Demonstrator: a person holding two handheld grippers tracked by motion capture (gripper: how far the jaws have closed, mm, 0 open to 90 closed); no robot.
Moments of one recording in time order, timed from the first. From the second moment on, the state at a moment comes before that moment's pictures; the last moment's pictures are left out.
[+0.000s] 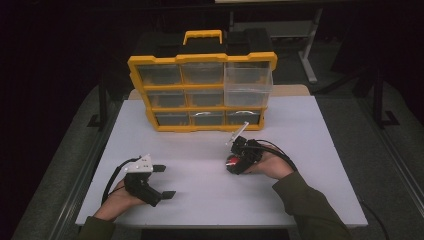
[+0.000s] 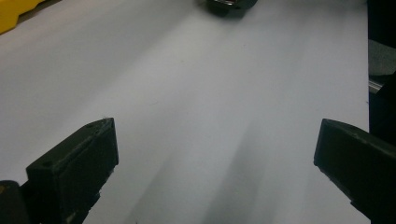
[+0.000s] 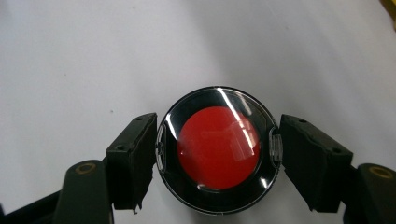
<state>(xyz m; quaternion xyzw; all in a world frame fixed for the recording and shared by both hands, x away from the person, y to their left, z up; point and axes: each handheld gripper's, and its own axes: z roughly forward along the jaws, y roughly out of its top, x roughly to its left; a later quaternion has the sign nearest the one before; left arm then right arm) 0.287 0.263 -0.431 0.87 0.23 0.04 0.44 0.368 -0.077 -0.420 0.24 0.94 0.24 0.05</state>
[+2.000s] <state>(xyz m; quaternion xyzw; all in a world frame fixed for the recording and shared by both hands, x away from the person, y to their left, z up) 0.286 0.264 -0.431 0.86 0.24 0.05 0.44 0.375 -0.187 -0.359 0.31 0.91 0.27 0.05</state>
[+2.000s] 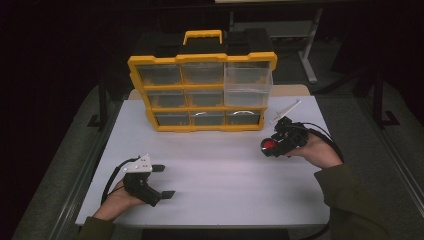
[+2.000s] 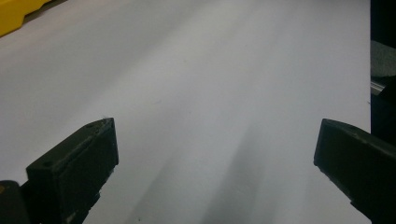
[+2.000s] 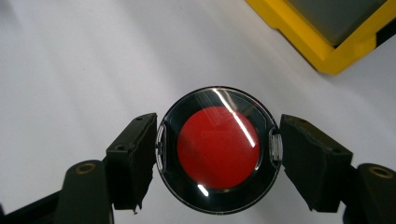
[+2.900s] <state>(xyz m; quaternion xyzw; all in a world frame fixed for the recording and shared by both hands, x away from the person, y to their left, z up) 0.286 0.264 -0.430 0.86 0.24 0.04 0.45 0.382 -0.206 -0.282 0.33 0.90 0.29 0.07</state>
